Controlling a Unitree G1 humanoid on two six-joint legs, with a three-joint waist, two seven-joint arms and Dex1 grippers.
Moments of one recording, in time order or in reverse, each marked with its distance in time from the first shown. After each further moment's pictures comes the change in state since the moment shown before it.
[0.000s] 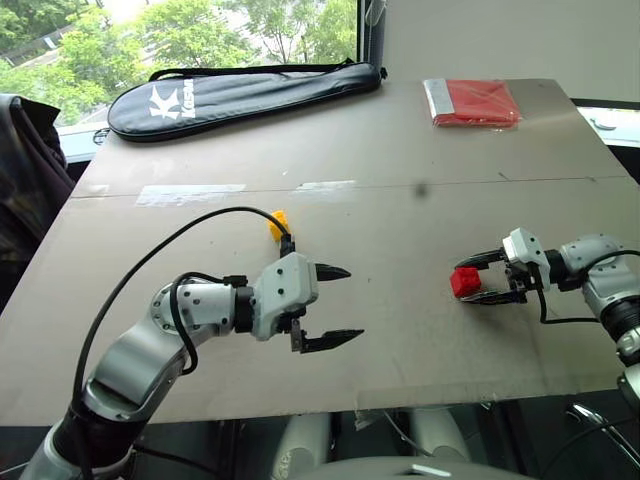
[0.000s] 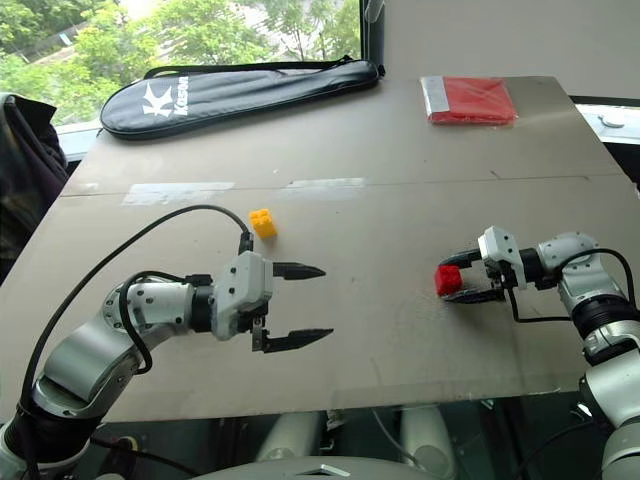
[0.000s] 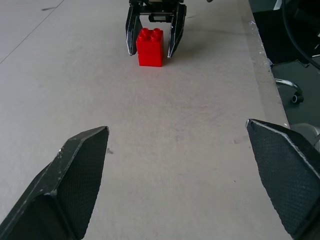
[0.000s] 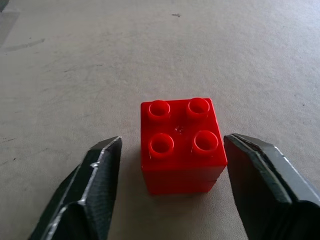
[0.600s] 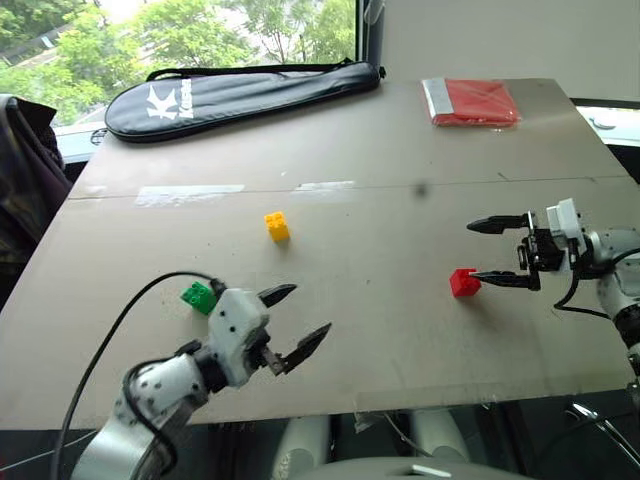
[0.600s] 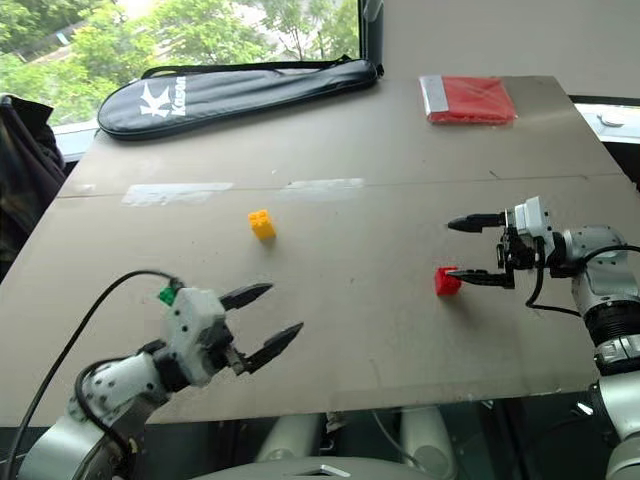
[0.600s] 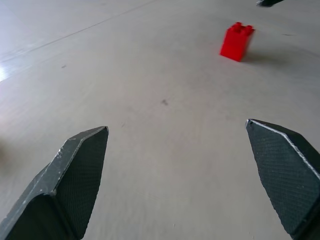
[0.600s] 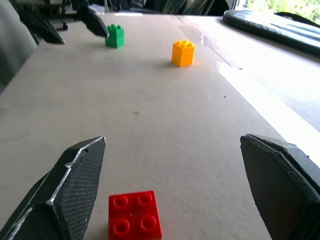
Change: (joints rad) left arm 0.701 -0.327 0.310 -0.147 0.102 -0.199 0.328; right arm 0.185 -0.024 -0.364 -0.358 0.195 0.245 0.005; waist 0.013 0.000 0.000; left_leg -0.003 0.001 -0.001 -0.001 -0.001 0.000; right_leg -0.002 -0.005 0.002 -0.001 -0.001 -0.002
